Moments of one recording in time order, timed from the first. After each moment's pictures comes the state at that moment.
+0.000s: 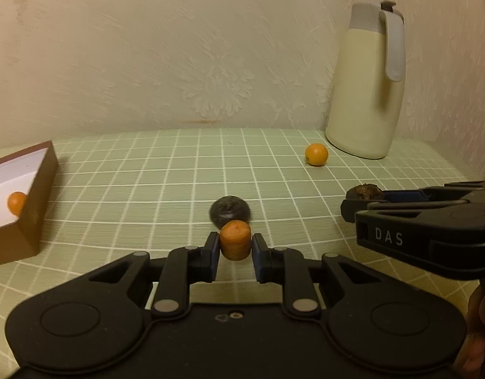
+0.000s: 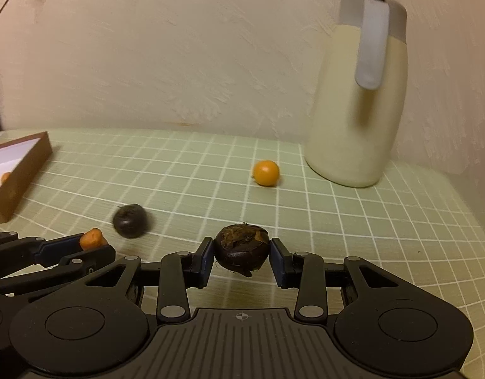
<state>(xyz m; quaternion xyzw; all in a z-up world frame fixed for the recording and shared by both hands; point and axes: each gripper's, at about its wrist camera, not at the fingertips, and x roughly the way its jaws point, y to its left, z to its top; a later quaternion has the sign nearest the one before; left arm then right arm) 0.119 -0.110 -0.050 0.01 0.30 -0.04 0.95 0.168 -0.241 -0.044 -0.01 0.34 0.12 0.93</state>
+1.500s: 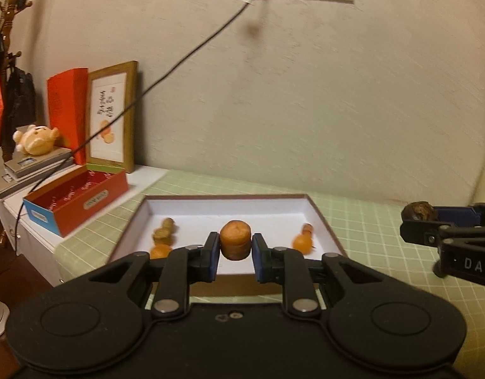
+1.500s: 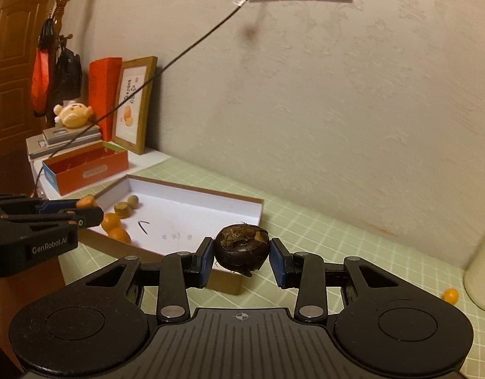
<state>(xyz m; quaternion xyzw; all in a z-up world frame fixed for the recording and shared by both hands) 0.002 0.121 0.043 -0.04 0.21 0.19 0.96 0.075 -0.026 0.061 -0.06 0.22 0.35 0.91</state>
